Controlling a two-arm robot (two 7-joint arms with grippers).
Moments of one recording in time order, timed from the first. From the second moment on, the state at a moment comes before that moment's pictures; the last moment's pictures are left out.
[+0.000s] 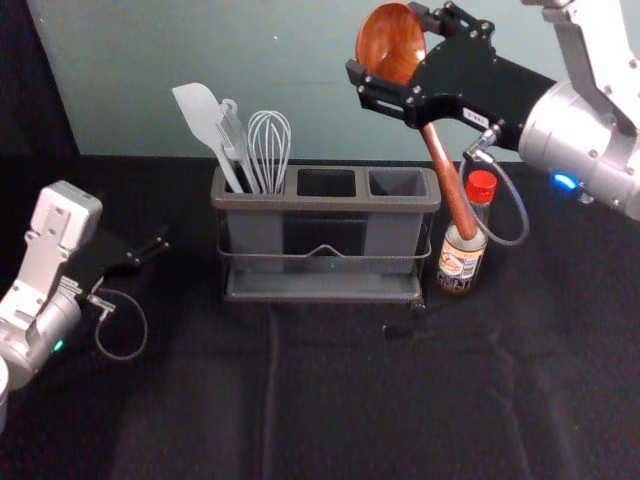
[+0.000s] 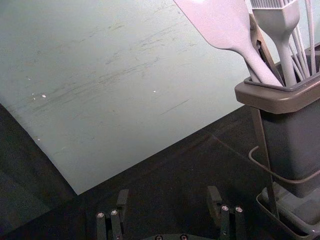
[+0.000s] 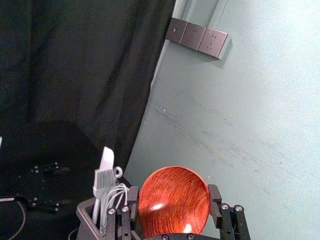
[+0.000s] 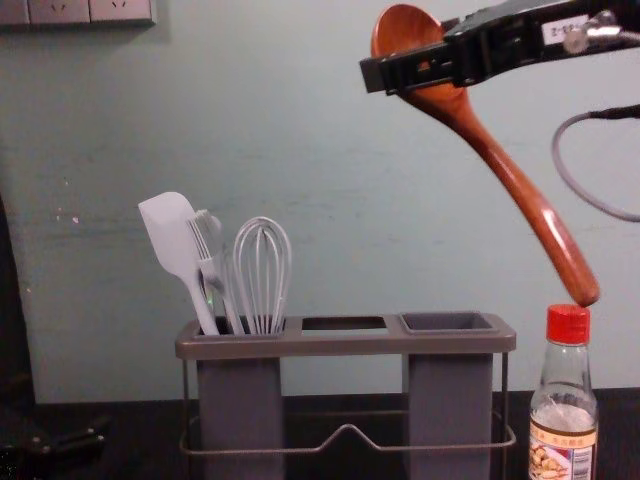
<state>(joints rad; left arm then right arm) -0.20 0.60 0.45 -1.41 -0.25 -0.12 0.03 0.40 0.39 -0.32 -1.98 0.09 0.50 0.43</state>
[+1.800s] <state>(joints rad) -0.20 0.60 0.45 -1.41 -0.25 -0.12 0.03 0.61 0.24 -0.43 -1.48 0.05 0.21 0.35</state>
